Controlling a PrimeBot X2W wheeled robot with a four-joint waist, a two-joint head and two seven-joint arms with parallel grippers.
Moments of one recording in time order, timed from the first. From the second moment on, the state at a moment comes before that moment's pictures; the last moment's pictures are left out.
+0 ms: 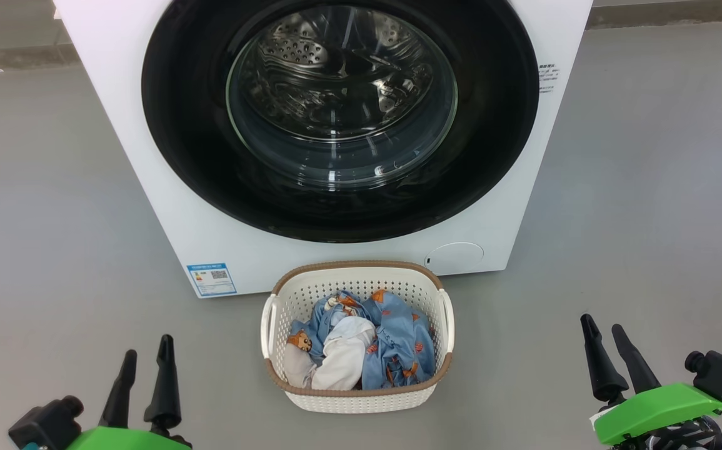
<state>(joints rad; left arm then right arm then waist) -0.06 0.03 -0.03 0.26 -0.64 -0.12 -0.14 -0.10 -0.13 -0.01 0.35 0.73 0.13 -0.14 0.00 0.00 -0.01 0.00</state>
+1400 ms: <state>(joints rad) -0.09 0.04 -0.07 0.38 -0.20 -0.13 -0.25 -0.15 -0.15 0.05 0.42 0.28 0.13 -0.25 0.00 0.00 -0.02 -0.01</state>
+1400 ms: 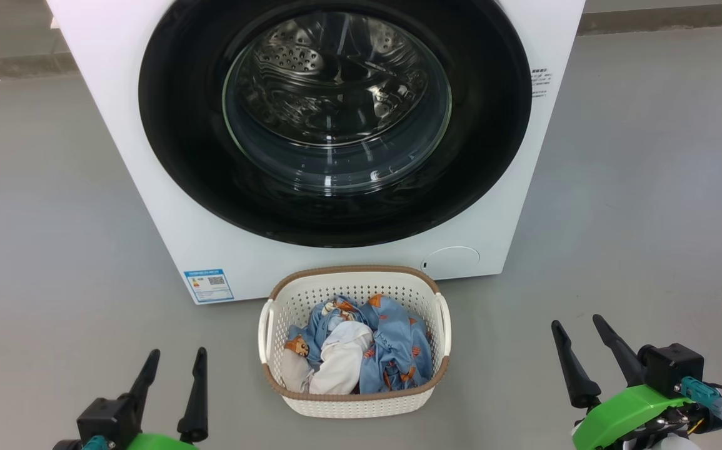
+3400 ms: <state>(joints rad) -0.11 0.03 -0.07 0.42 -0.18 -0.11 -0.25 -0.15 -0.15 0.02 0.42 0.21 0.13 -0.25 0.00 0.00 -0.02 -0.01</state>
